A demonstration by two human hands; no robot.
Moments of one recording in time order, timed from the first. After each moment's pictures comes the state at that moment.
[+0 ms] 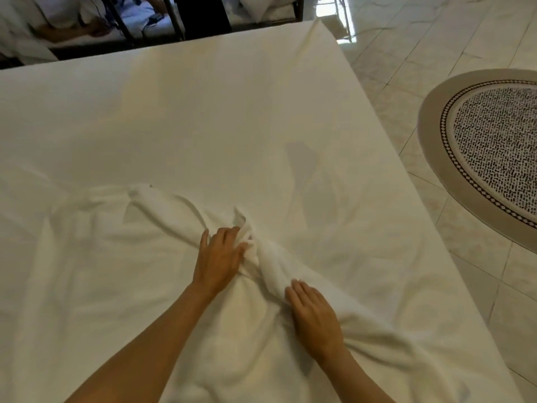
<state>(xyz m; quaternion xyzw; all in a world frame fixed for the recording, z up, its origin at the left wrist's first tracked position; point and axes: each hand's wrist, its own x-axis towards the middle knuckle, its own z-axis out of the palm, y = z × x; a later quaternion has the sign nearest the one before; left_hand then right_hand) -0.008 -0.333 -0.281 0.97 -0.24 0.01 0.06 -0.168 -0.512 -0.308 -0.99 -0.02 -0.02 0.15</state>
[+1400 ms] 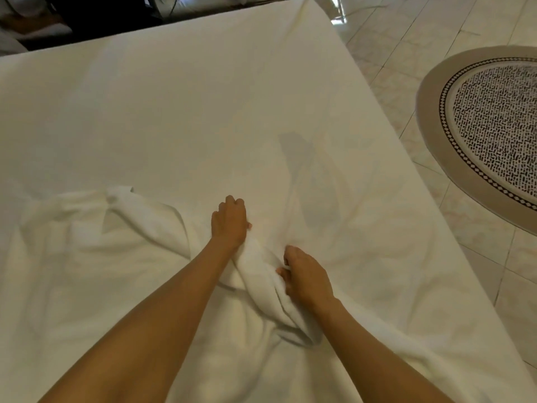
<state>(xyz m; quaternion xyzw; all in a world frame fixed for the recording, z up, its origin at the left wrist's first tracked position) 0.074 -0.406 -0.283 0.98 -0.14 -0.14 0.03 -0.076 -0.525 -0.303 -0.94 0.11 0.11 0.29</state>
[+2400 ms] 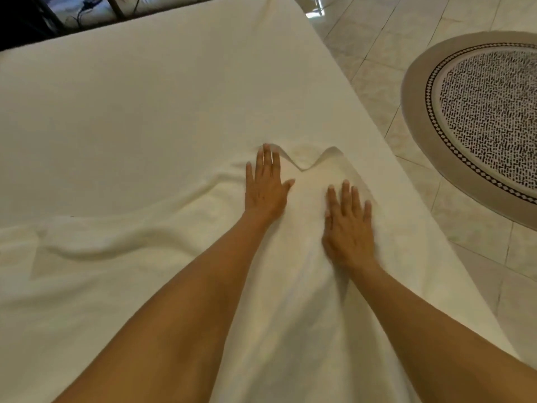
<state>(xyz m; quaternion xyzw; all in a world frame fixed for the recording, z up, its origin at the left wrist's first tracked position) 0.139 -0.562 -0.321 0.96 -0.24 -0.11 0.08 0.002 -0.678 -0.345 -0.96 0.24 0.03 0.10</state>
